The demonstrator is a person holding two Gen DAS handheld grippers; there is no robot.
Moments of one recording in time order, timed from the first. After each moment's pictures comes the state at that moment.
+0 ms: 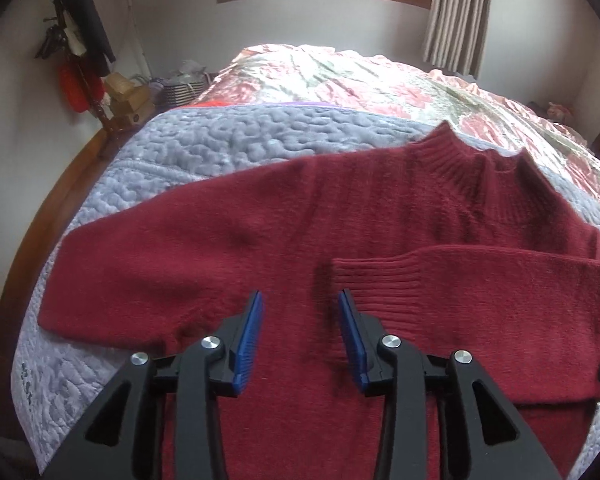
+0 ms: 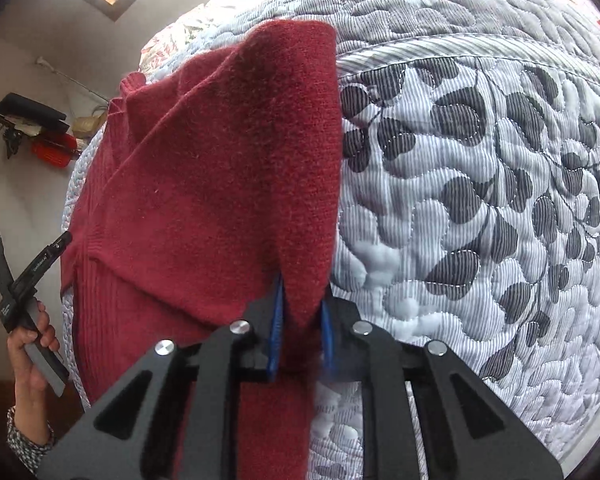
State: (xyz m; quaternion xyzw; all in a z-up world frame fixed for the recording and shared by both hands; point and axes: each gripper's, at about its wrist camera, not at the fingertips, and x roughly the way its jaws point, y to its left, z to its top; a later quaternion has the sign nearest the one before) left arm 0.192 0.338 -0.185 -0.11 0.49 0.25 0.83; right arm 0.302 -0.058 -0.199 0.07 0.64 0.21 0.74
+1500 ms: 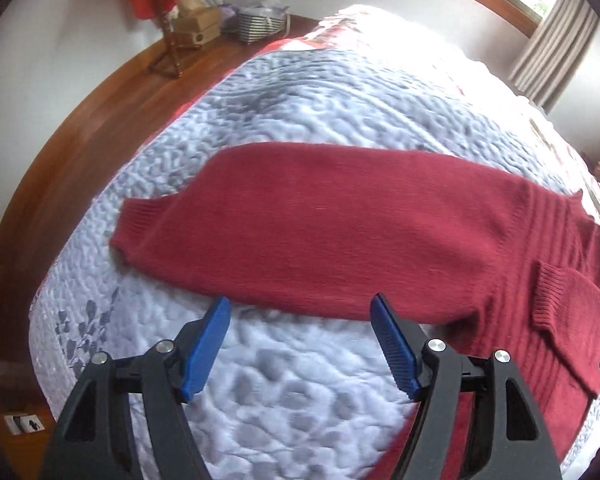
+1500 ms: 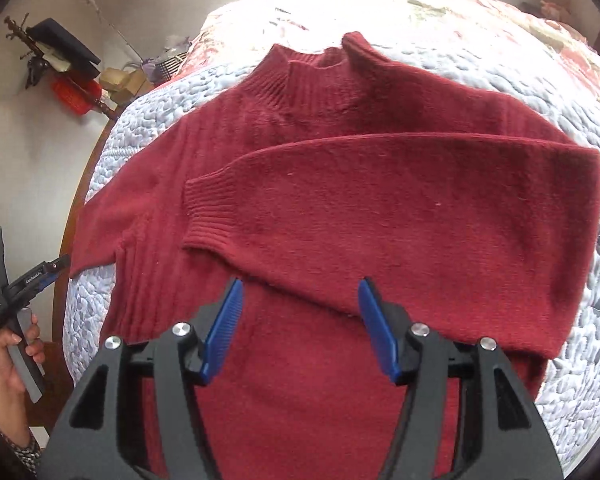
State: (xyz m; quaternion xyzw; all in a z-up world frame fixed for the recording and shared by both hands) left arm 0.040 0.550 -0.182 -0.24 0.53 0.31 0.75; right arm 0.239 0.160 -0.144 -0.02 0.60 0.26 0.76
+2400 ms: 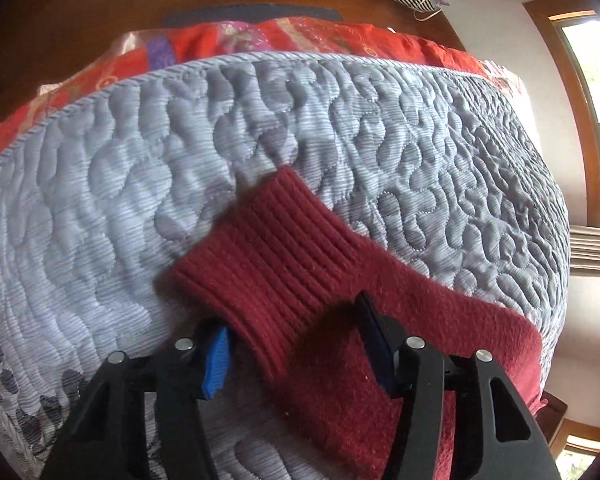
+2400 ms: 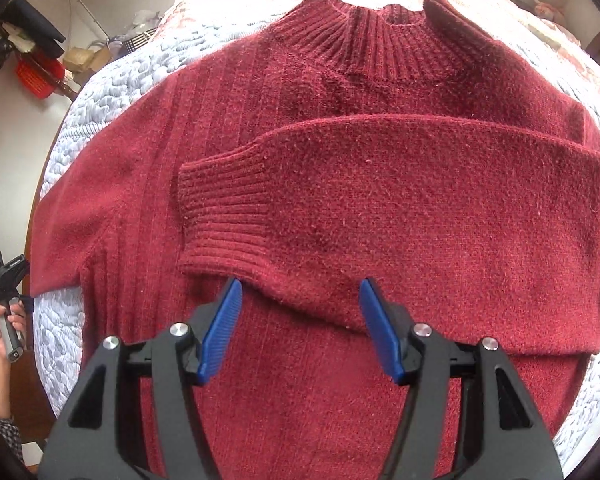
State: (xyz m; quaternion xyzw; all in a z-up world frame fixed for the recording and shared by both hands) left arm -0.055 0.788 -0.338 -0.56 0.45 0.32 0.61; right arm 0.243 0.253 -0.191 -0.07 0.63 0.20 0.75
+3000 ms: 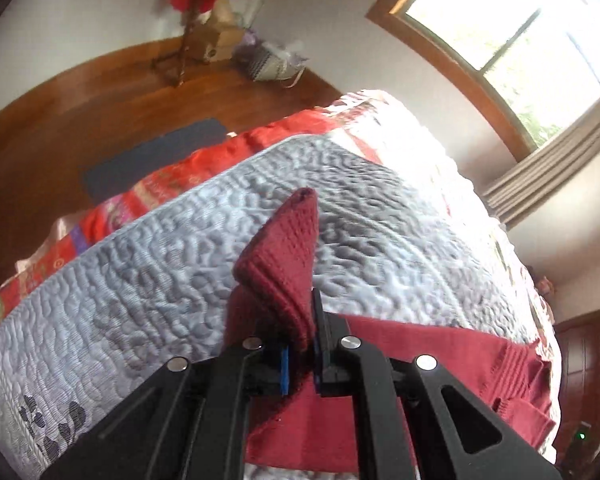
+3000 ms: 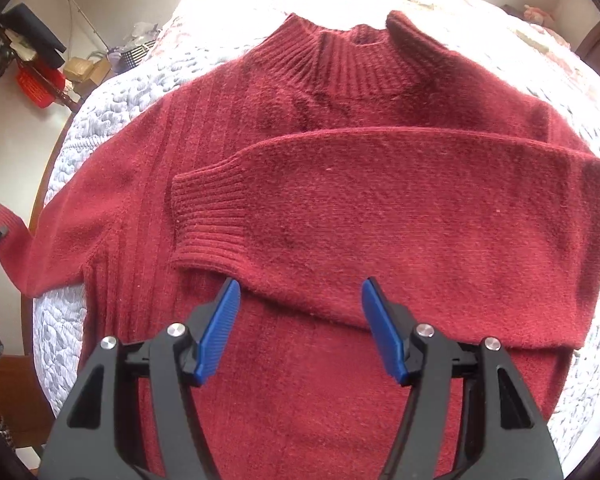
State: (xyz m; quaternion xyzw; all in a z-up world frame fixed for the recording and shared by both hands) left arm 0.017 0.705 -0.174 -0.37 0.36 0.26 0.82; right arm 0.239 0.226 -0.173 -0.06 0.60 0.19 0.77
